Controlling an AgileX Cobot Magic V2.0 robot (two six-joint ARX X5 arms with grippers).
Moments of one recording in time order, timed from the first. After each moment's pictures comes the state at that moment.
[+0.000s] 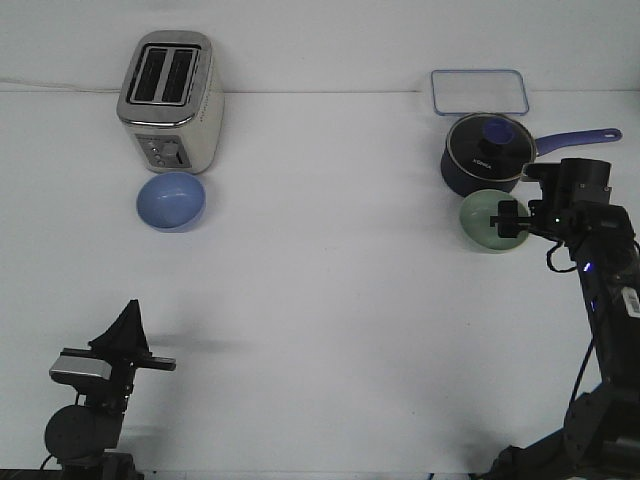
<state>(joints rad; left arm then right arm) -0.06 0.01 0.03 0.25 0.02 -0.04 -0.21 1.64 1.43 -0.75 -0.08 -0.11</state>
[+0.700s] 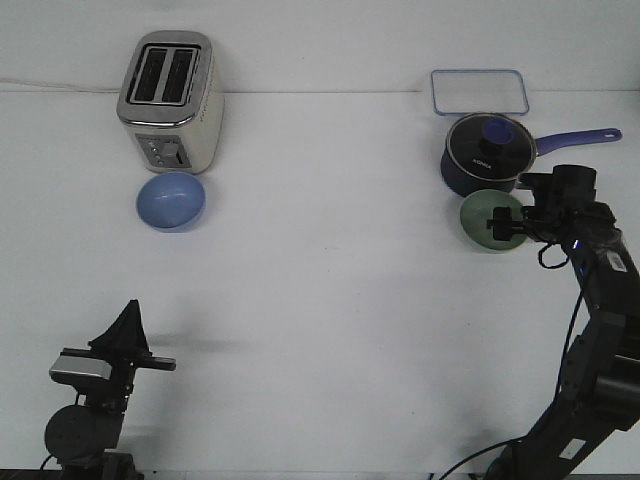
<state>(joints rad) -0.06 0.01 0.03 0.25 0.02 -0.04 -0.26 1.85 1.43 -0.63 -0.16 -0.12</state>
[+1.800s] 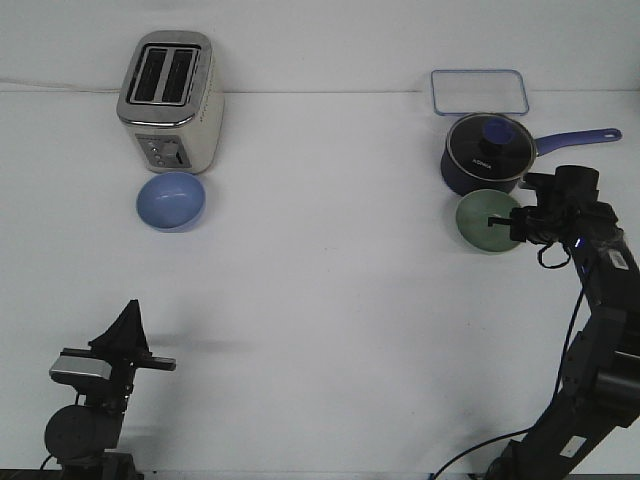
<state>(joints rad) -0.06 0.01 0.03 0.25 0.02 -0.04 -0.27 1.87 1.44 -0.65 -0.18 -0.07</state>
